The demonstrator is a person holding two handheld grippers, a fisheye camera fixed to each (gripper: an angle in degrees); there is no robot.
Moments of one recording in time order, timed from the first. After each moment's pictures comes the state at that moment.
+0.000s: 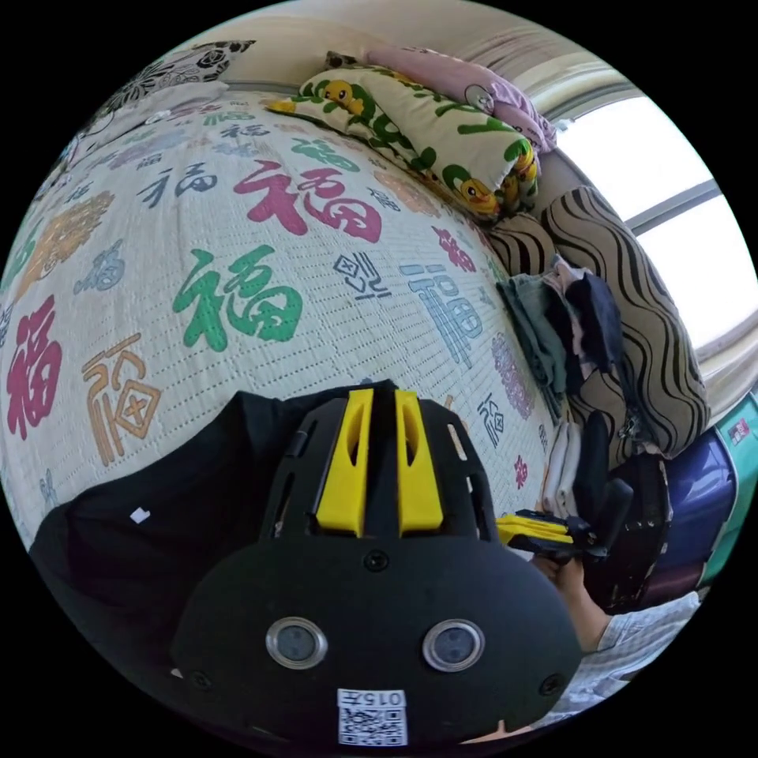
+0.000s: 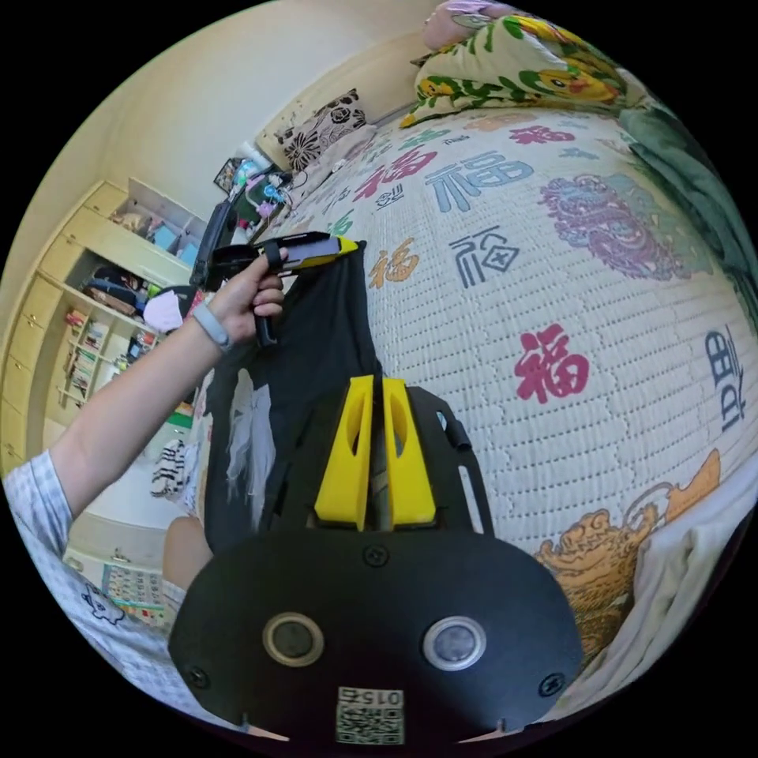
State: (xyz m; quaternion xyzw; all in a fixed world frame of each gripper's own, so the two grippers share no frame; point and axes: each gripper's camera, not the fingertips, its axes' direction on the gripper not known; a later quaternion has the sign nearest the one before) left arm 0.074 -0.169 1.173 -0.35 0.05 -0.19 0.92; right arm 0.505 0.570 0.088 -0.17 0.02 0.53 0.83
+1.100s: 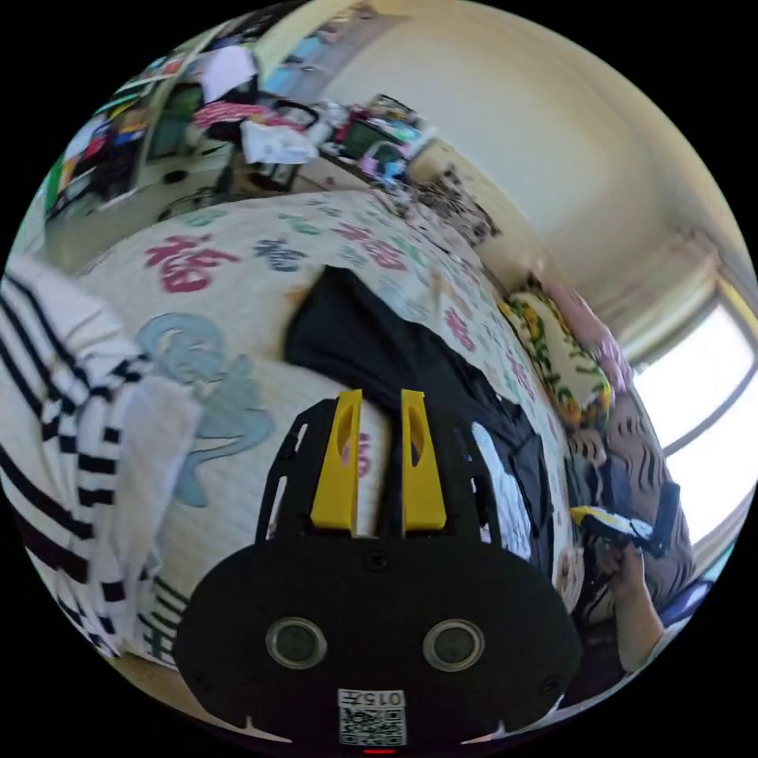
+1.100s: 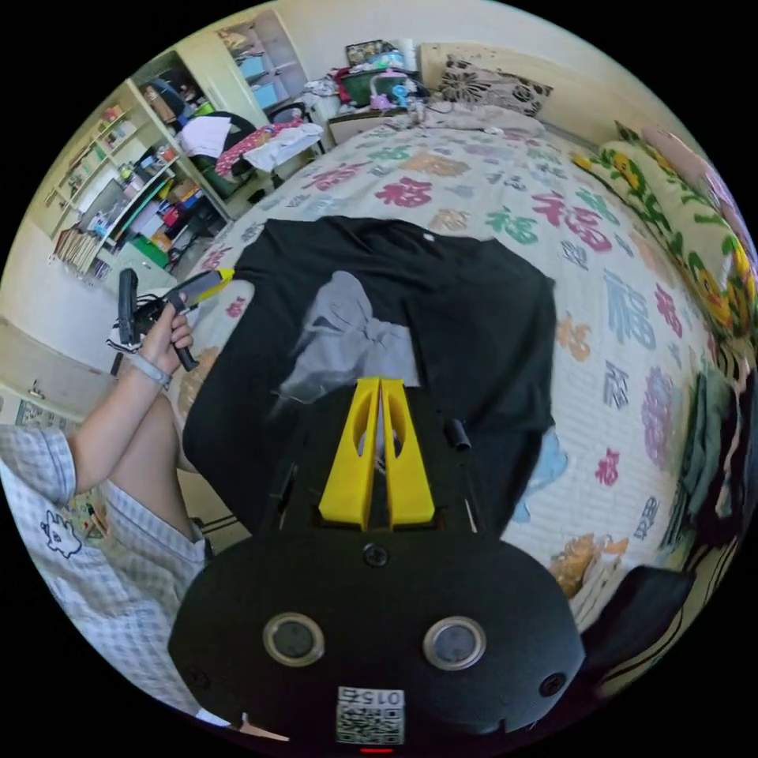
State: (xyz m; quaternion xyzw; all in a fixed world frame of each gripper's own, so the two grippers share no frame) left arm 0.049 0.208 0.561 -0.07 -0.24 -0.44 0.86; right arm 0.305 0.307 0.357 -0.36 0.00 0.23 0.91
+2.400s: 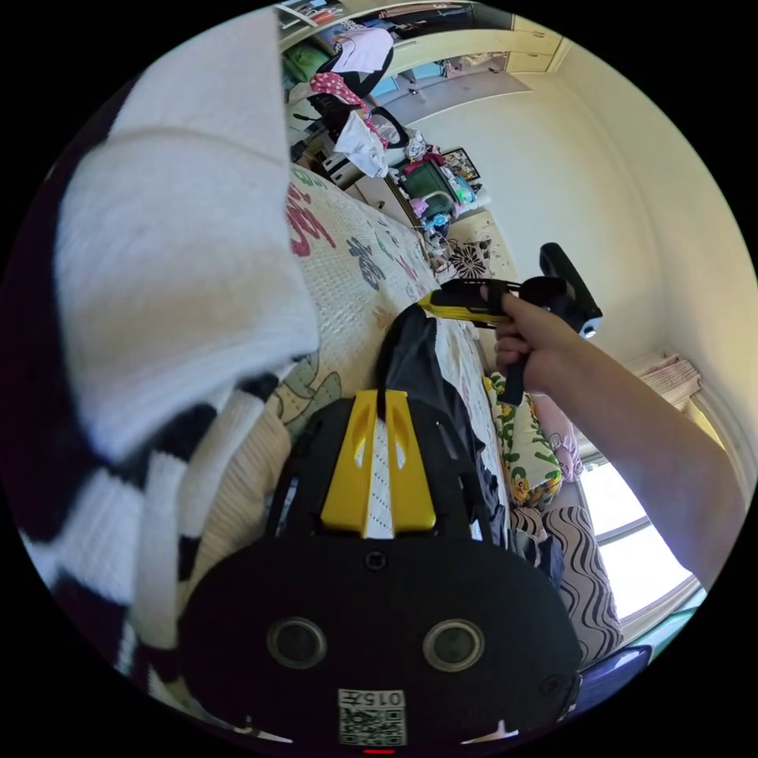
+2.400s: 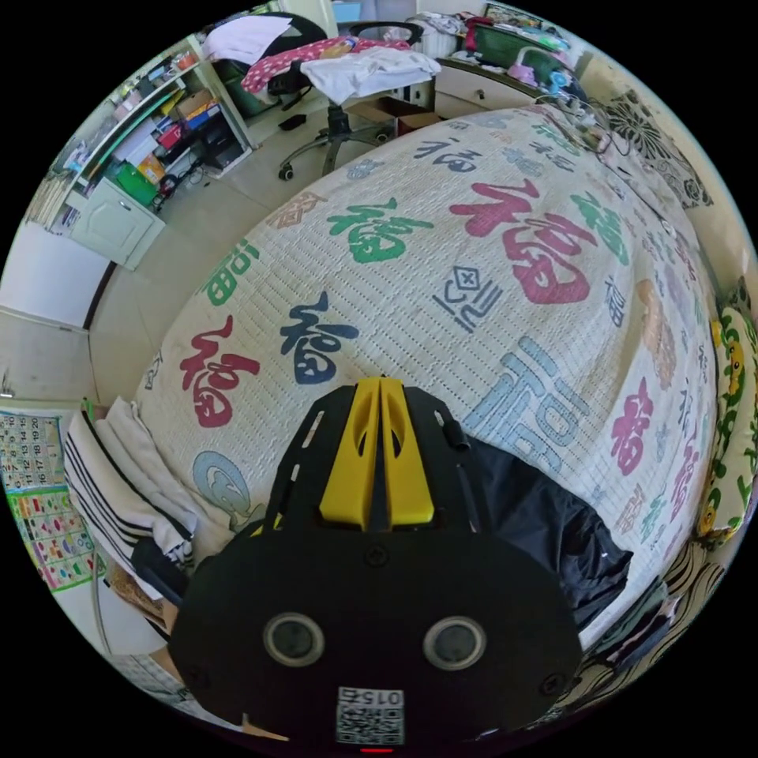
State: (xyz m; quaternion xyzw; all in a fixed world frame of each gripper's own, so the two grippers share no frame) left arm 0.038 0.461 0.445 0.06 -0.17 -0.53 0.83; right arm 0.162 0.054 0.925 -0.46 -0.02 0.14 0.87
